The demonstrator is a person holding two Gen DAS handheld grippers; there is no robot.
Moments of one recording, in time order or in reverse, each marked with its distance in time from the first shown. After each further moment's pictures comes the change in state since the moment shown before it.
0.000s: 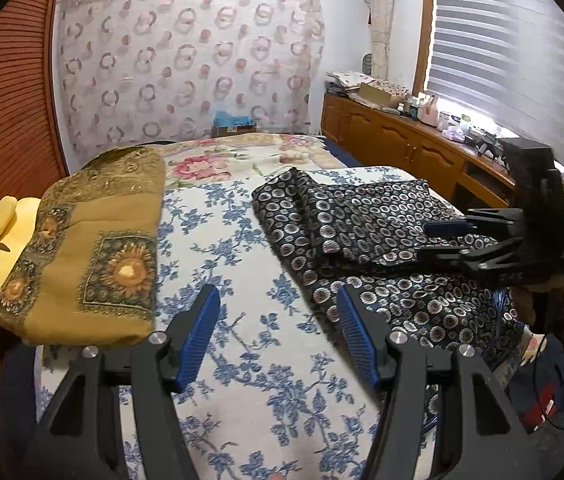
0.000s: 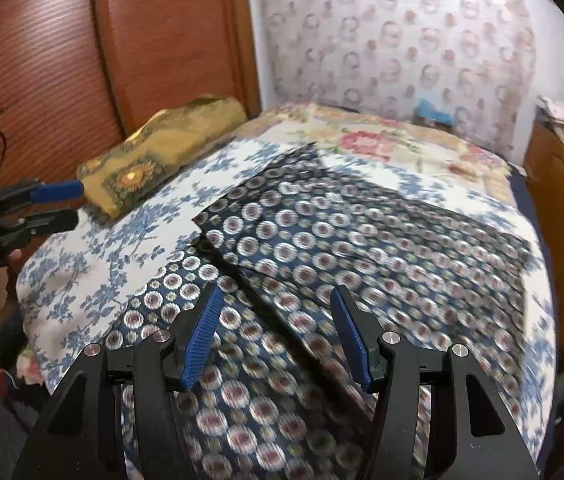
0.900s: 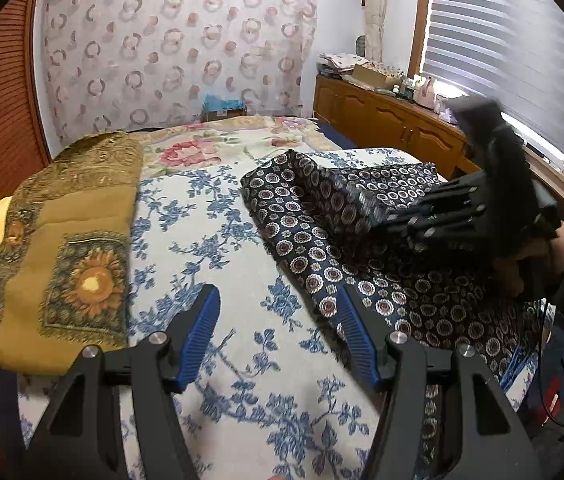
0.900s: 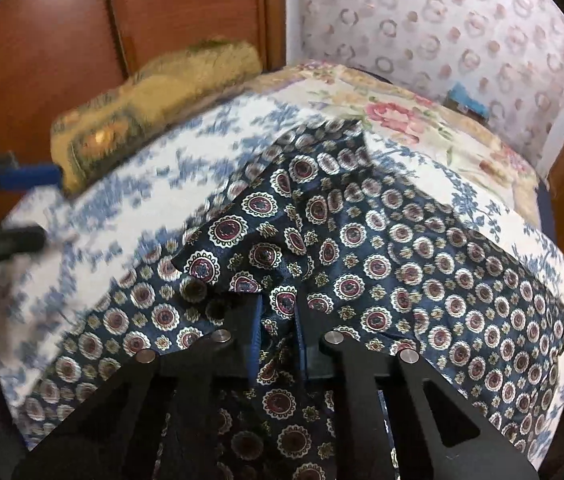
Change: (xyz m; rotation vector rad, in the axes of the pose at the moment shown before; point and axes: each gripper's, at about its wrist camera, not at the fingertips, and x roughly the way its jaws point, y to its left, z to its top) left arm 0.053 0.000 0.011 0.029 0.068 -0.034; right arm 0.082 -0.011 0.037 -0.099 0.157 0.035
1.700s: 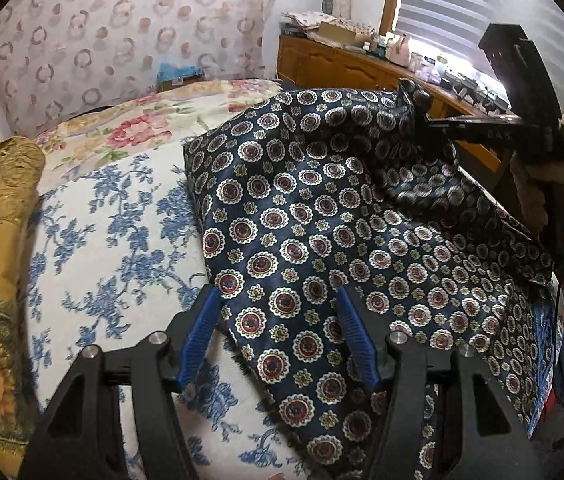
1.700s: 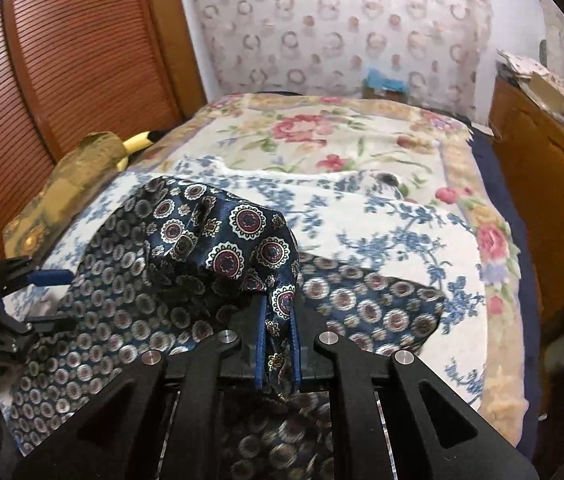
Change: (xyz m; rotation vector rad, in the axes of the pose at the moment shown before) left arm 0.098 -0.035 0.040 0.078 0.158 -0.108; right arm -0.059 -0.150 -0.017 0.279 -0.104 -0.112
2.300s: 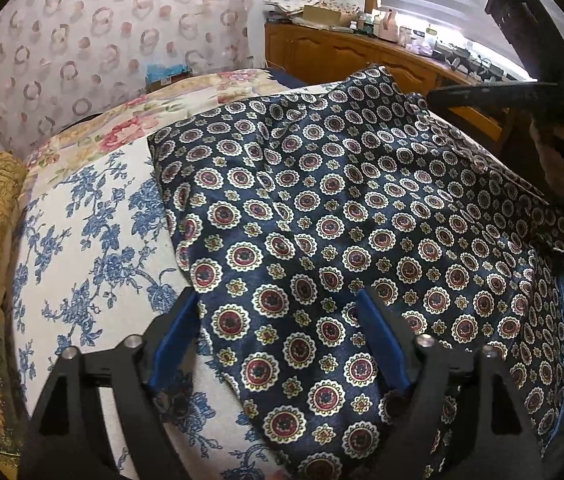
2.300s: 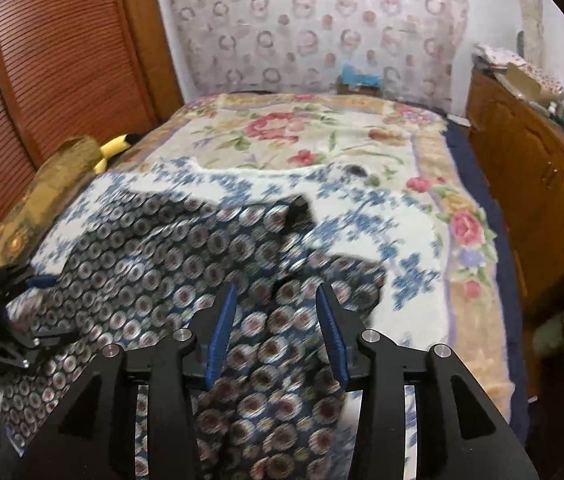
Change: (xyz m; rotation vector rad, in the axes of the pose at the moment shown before) left arm 0.019 -0.021 -0.008 0.094 0.037 0.031; right arm -0.023 -0.020 -0.019 0.039 0.012 -0.051
